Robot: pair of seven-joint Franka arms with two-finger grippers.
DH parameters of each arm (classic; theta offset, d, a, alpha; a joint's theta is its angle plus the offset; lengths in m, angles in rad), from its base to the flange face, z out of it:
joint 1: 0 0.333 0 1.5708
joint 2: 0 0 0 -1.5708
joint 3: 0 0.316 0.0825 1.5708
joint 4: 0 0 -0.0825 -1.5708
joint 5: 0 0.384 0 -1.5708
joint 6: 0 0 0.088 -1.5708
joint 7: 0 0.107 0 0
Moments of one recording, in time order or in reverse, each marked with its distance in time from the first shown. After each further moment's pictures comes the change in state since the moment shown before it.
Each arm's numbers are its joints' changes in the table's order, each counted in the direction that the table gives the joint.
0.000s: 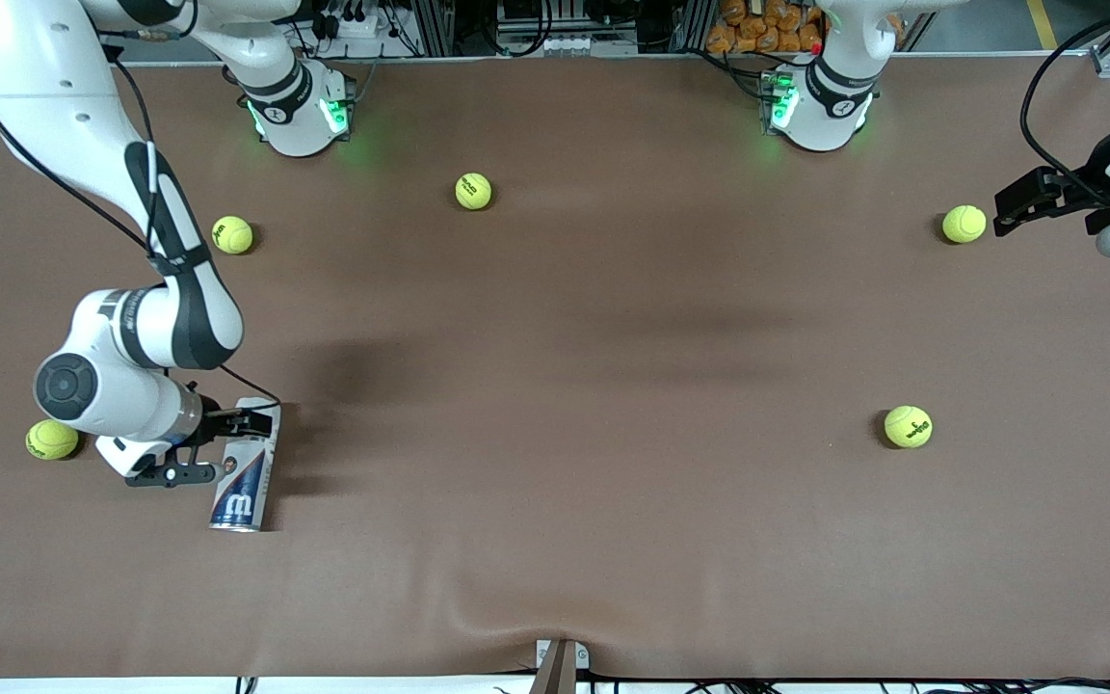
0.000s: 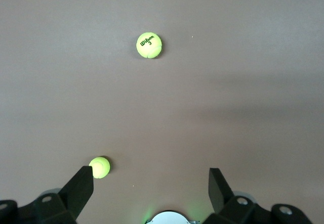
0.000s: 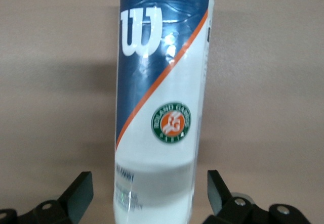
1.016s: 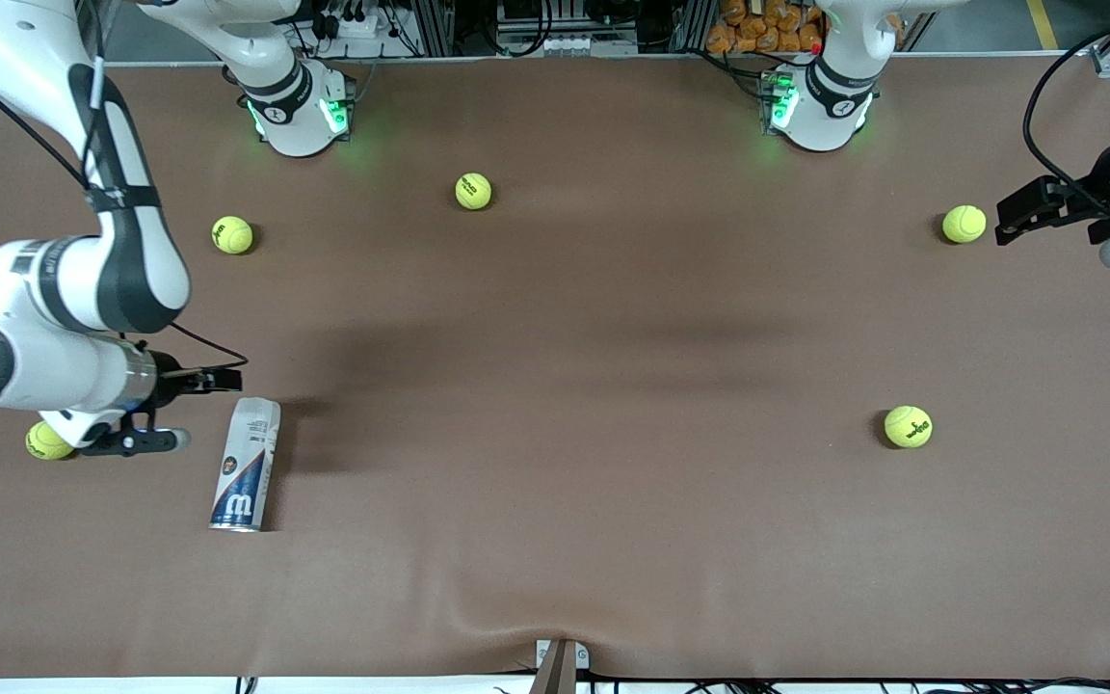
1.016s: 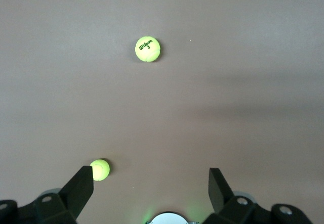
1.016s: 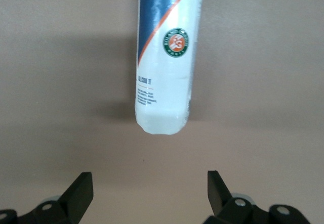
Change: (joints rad) left arm -0.003 -0.027 -0.002 0.043 0.000 0.016 0.000; right arm -0.002 0.185 0.006 0.021 0.000 0.367 0.000
